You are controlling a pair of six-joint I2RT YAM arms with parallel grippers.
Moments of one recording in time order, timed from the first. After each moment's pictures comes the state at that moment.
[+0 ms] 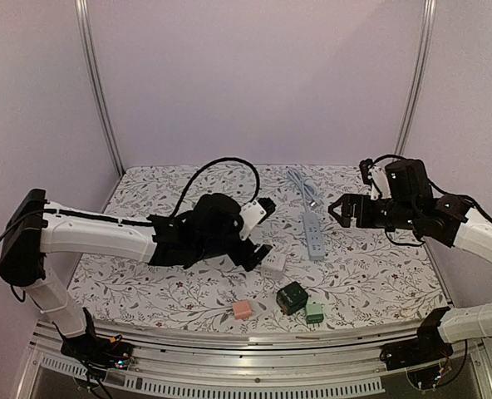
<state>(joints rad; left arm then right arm) -1.08 1.66 1.08 0.01 -0.31 0.13 0.62 1.04 0.89 -0.42 0.05 0.51</state>
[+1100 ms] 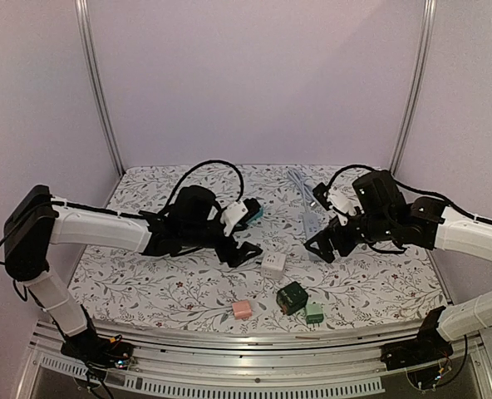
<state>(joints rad) -0.88 1.66 0.94 0.18 0.19 0.16 0.81 1.19 0.92 -0.44 -0.02 0.08</state>
